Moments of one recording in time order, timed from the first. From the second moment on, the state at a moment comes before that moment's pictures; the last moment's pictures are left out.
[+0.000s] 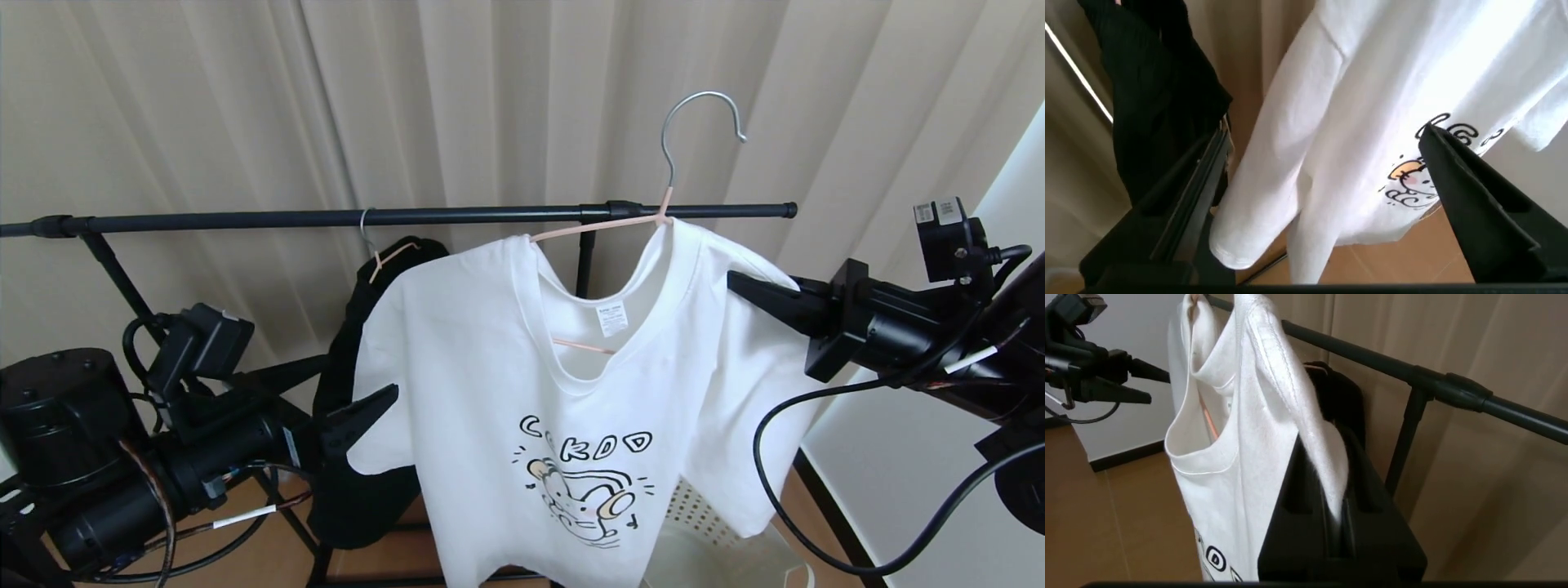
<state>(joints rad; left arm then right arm) -0.26 1.59 -0.27 -1.18 -0.32 0.00 0.15 1.72 -0.57 -1.37 0.81 0.10</state>
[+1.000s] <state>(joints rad) -0.41 1.33 -1.20 0.19 -0.38 0.00 0.16 1.72 -0.52 -1.42 0.89 0.10</state>
